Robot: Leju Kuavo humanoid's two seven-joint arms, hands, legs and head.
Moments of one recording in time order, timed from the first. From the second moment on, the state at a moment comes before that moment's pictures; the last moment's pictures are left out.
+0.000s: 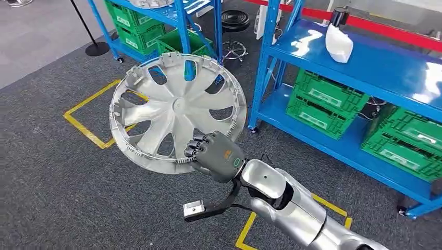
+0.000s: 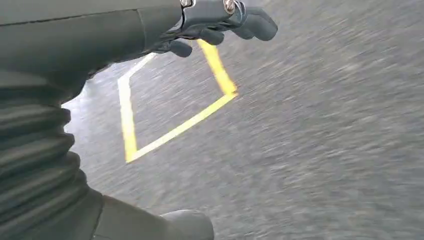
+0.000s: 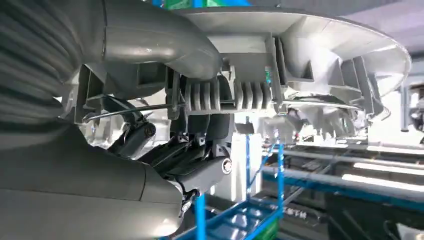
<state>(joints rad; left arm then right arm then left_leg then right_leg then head) -0.07 -0.20 0.89 -0.18 -0.79 0.67 -0.09 -0.32 -0.17 0.64 -1.48 1.30 -0.20 -0.32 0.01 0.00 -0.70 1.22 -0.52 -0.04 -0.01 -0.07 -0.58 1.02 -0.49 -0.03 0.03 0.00</state>
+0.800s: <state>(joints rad) -0.08 -0.19 0.91 -0.20 -0.78 0.63 -0.26 -0.33 -0.17 0.66 -1.43 1.33 -0.25 -0.28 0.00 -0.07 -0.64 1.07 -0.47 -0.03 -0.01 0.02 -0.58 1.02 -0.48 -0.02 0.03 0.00</state>
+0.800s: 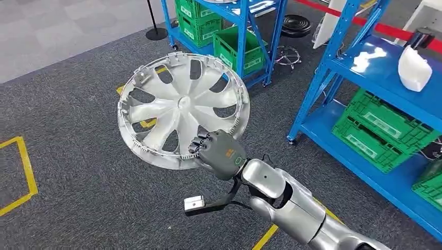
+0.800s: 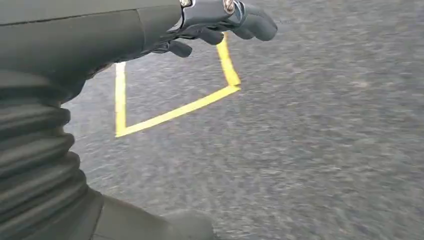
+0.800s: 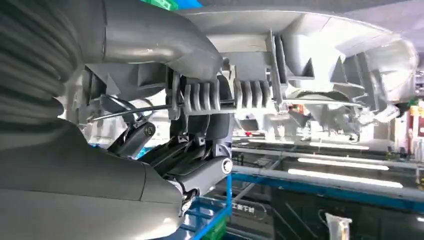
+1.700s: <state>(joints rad) -0.13 -0.19 0.89 -0.20 -0.82 0.63 -0.29 -0.20 -0.23 0.61 -1.58 1.39 -0.17 -0.27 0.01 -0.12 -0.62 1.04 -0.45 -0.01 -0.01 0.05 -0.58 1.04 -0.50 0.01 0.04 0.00</state>
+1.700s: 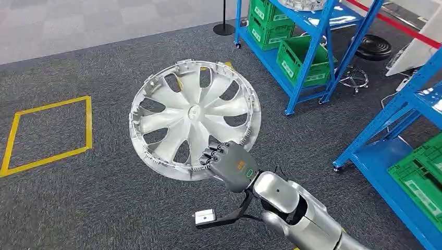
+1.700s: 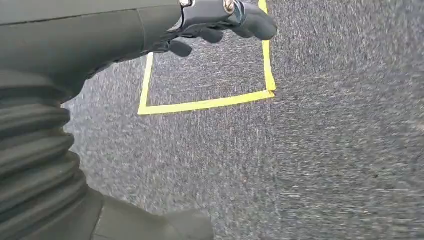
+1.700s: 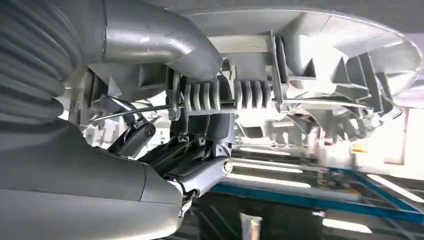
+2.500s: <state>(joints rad) -0.08 -0.19 0.91 -0.20 -0.79 0.66 -0.19 -0.28 -0.20 0.63 -1.55 1.35 -0.20 -0.30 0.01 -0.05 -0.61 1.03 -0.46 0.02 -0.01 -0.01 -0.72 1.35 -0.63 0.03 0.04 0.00</state>
